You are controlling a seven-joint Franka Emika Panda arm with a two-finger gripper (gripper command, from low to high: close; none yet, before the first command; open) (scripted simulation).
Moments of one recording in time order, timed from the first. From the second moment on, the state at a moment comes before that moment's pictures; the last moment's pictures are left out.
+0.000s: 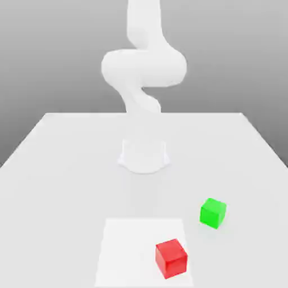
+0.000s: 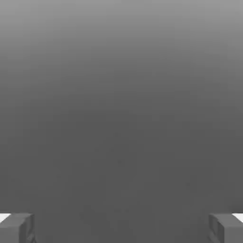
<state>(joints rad) 0.02 -0.71 0.00 -2.32 0.01 2.34 0.77</state>
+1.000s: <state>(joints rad) 0.13 0.34 0.00 -2.52 0.00 2.86 0.52</state>
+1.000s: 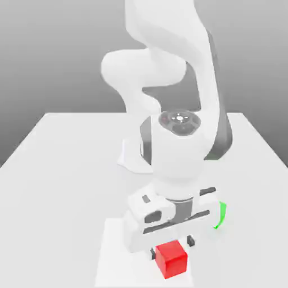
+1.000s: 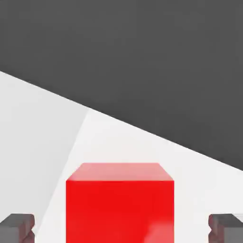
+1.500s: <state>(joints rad) 0.21 0.06 0.07 -2.64 0.05 2.70 0.65</state>
